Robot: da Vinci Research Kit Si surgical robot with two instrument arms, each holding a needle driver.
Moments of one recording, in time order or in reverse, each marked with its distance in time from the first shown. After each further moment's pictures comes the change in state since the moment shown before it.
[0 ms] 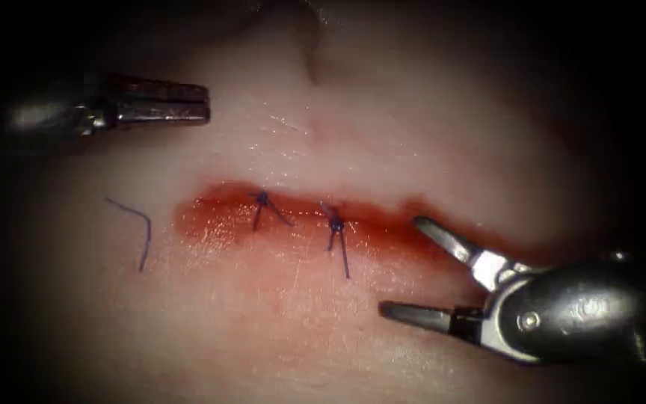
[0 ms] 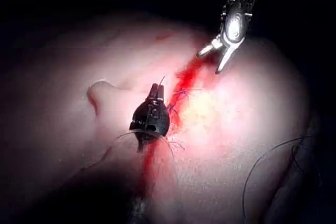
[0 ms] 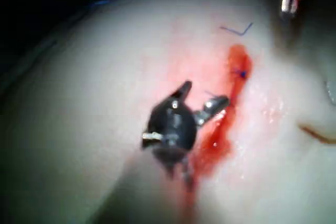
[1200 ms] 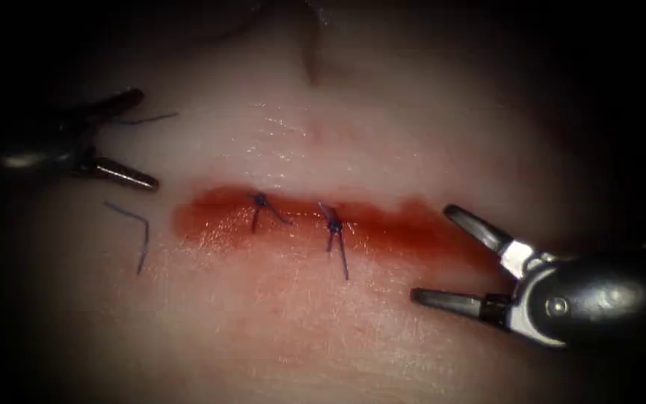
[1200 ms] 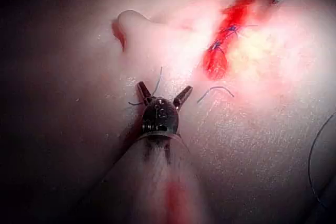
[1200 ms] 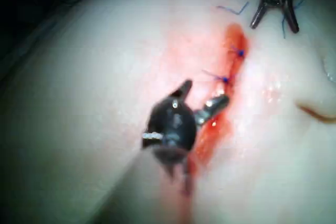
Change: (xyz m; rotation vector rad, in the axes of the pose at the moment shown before) right arm -0.002 0.000 0.000 -0.029 -0.021 0.010; left arm -0.019 -0.003 0.003 0.041 -0.070 -0.190
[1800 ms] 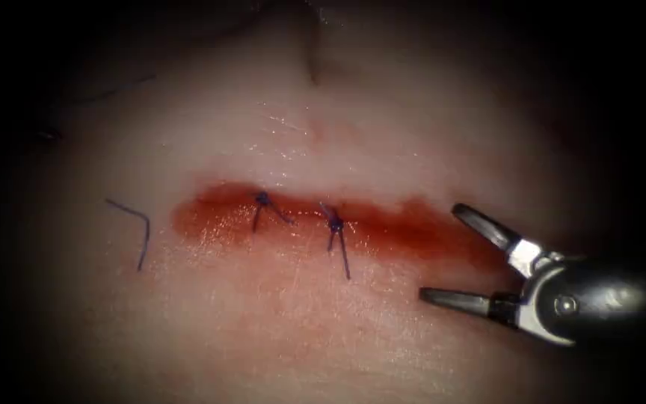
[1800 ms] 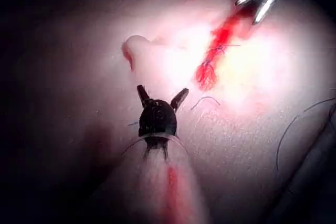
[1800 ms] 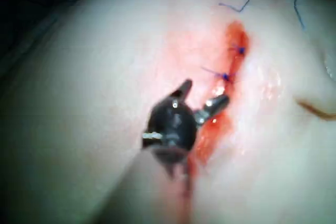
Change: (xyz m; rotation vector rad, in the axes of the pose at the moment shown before) right arm 0.000 0.001 -0.001 0.006 -0.005 0.002; left arm 0.011 0.002 -0.009 0.018 0.082 -0.006
